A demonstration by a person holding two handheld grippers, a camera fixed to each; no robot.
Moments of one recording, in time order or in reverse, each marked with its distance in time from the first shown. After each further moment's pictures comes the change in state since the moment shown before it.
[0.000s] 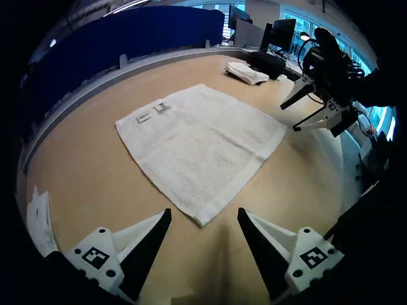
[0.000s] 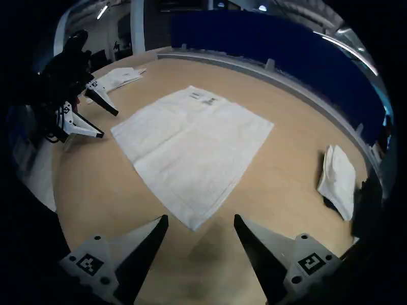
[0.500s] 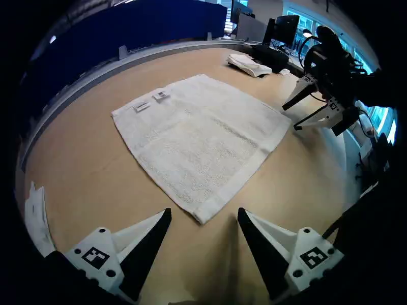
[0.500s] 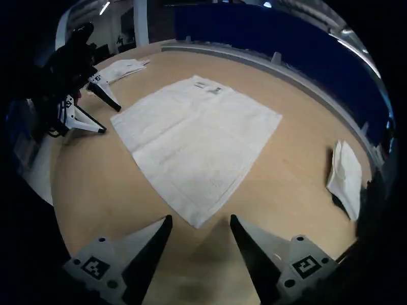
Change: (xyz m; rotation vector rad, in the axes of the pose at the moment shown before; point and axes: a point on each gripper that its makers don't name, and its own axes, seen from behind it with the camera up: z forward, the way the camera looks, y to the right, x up) left arm -0.012 -0.001 0.010 0.001 -0.039 -0.012; right arm -0.011 -0.005 0.016 0.021 -0.036 -0.020
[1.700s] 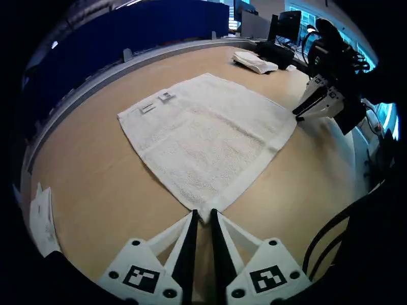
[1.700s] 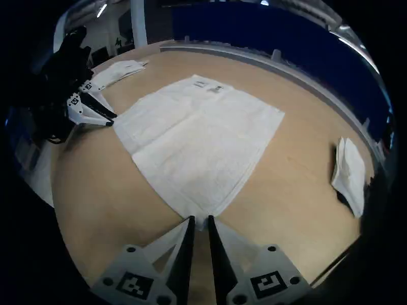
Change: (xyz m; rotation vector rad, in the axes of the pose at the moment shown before) left arm -0.002 -0.002 0.004 0.078 -0.006 0.018; right arm -0.001 -0.005 0.004 0.016 0.002 0.032
